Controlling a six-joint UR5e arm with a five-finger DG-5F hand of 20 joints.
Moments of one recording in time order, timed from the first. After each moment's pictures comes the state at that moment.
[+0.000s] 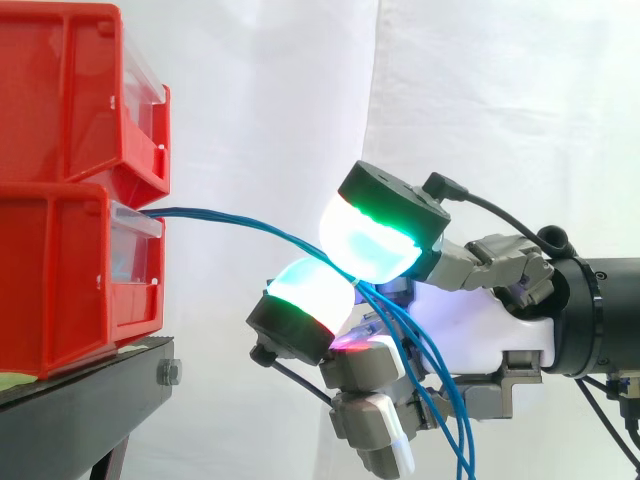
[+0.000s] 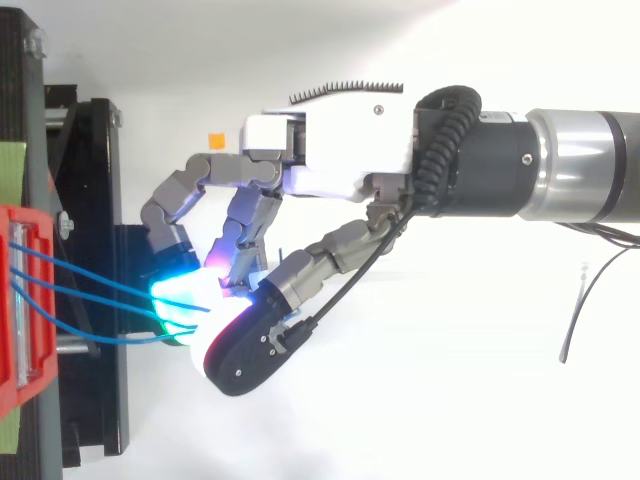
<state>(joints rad) 0.07 -2.36 -1.15 -2.77 -1.52 -0.05</state>
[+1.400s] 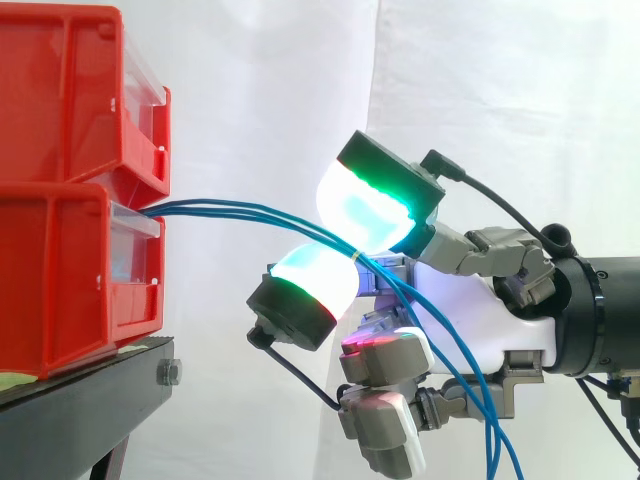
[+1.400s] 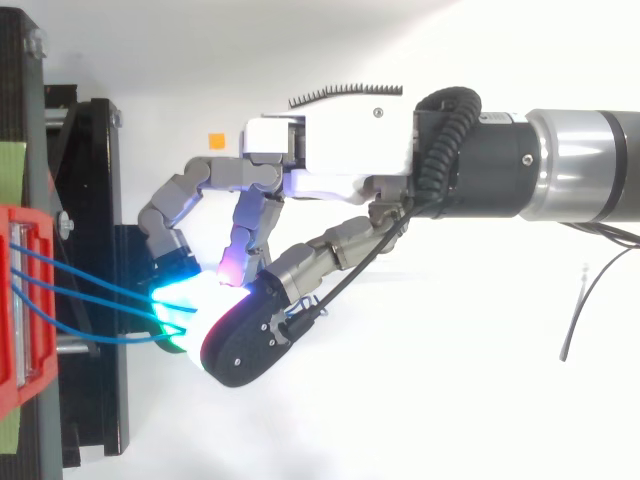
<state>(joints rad) 0.07 -2.36 -1.15 -2.78 -1.53 -0.05</state>
